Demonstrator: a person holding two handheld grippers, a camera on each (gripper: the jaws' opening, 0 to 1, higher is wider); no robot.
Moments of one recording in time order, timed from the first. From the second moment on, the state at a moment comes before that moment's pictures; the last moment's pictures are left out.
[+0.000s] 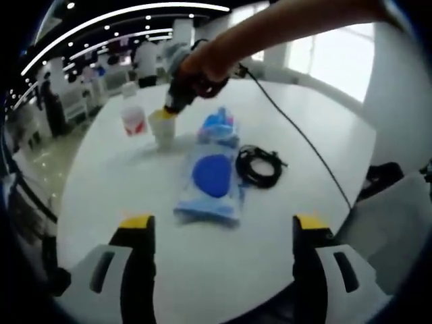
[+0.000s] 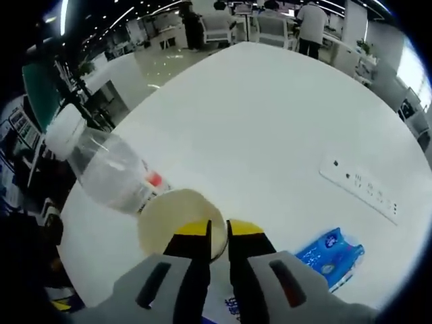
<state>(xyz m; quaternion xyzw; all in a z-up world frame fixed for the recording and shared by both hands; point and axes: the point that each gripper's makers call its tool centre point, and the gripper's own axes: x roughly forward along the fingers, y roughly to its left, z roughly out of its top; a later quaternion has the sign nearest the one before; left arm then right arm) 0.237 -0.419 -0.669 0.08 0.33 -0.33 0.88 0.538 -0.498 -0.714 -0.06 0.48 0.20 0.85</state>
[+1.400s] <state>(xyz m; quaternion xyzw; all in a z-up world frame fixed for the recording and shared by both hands) 0.236 -0.422 -0.670 0.08 0.33 -0.33 0.88 0.531 -0.515 -0.693 -0.06 0.47 0.22 0.85</state>
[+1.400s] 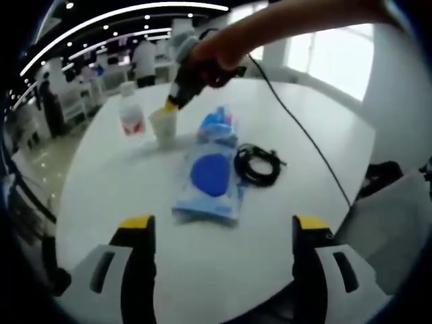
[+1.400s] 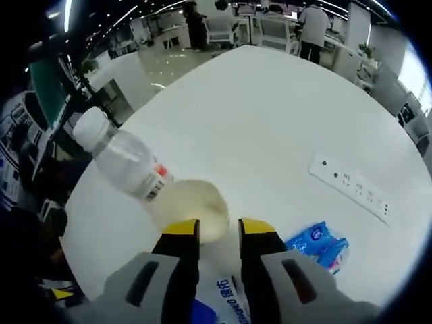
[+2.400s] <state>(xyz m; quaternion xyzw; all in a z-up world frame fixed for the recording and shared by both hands) 0.235 -0.427 -0.670 0.07 0.33 -0.34 0.88 0.482 -0.522 -0.653 -0.05 0.40 0.29 0.87</state>
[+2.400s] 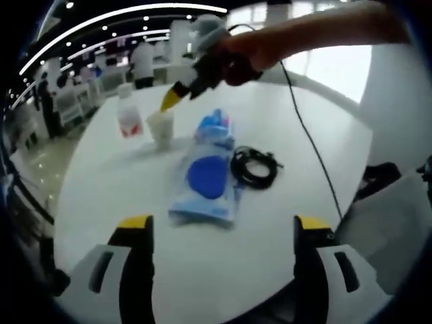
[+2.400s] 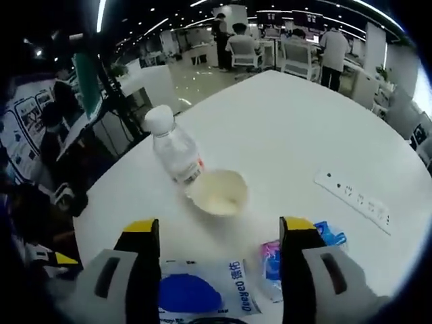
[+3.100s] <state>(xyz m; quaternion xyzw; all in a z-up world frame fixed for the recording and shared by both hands) 0.235 -0.428 -0.665 0.07 0.32 -0.34 0.88 0.431 -0.571 -0.625 -0.05 0.36 0.28 0.89</state>
